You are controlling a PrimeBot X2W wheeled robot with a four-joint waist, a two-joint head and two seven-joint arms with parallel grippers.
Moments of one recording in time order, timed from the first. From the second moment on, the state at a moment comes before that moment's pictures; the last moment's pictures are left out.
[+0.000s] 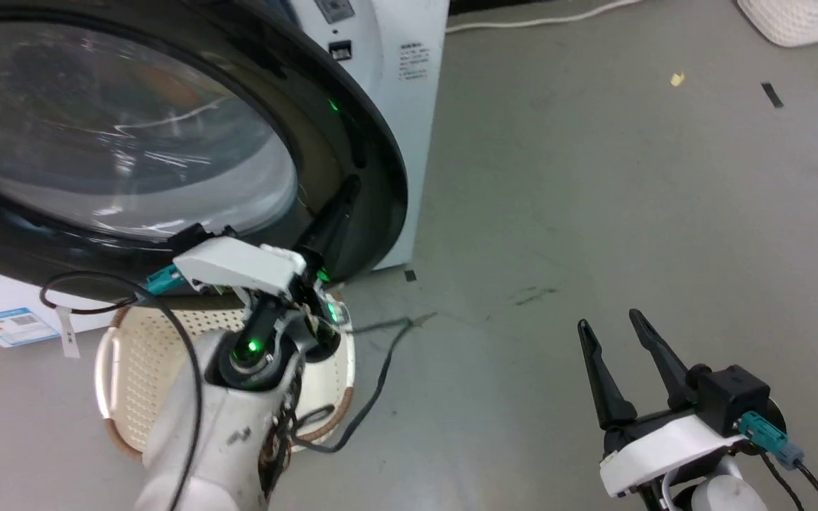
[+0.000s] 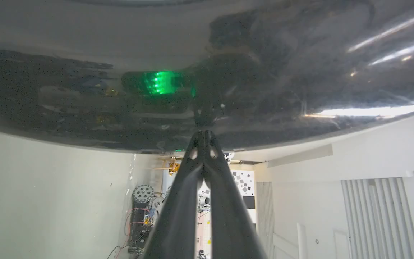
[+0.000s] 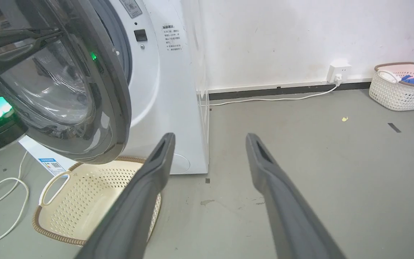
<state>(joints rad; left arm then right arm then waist) -0.61 0.05 -0.23 0.50 -1.76 -0.13 0.16 -0.15 -0.05 0.13 0.25 0.19 0.13 -0.26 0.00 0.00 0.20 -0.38</state>
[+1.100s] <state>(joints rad) -0.06 0.17 -0.18 0.09 -0.25 -0.08 -0.26 -0.05 -0.05 0.07 0.22 0.15 0.13 -0.26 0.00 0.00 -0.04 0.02</state>
